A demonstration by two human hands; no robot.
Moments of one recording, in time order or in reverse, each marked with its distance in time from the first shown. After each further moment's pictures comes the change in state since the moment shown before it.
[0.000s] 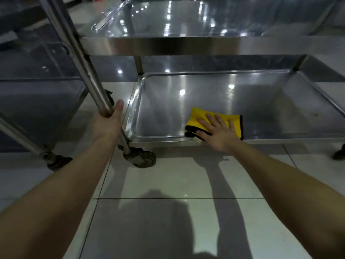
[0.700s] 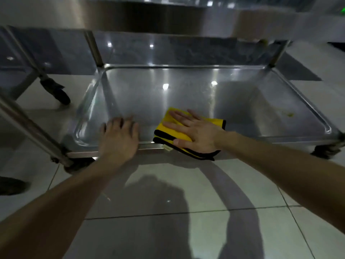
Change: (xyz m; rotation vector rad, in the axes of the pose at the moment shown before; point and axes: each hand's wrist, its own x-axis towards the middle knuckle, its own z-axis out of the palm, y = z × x) left_hand -0.053 -0.046 0.160 1.064 -0.232 0.727; right_hand 0.029 0.073 -0.026 -0.222 -0.004 -0.639
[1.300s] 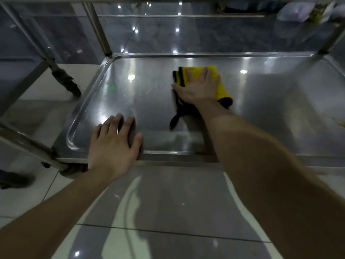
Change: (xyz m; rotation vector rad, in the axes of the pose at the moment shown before) left_hand 0.002 -0.008 0.009 0.111 -0.028 -0.052; right_hand 0.165 0.066 -0.022 0.183 0.128 0.764
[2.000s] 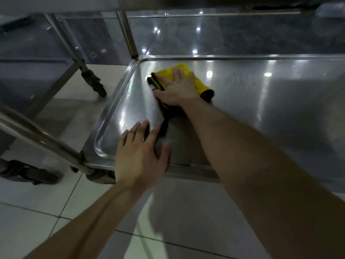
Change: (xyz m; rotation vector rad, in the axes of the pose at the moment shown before) left_hand -0.006 0.005 -0.001 -0.013 0.075 -0.028; right_hand 0.021 -0.125 0.014 -0.038 -0.077 -0.383
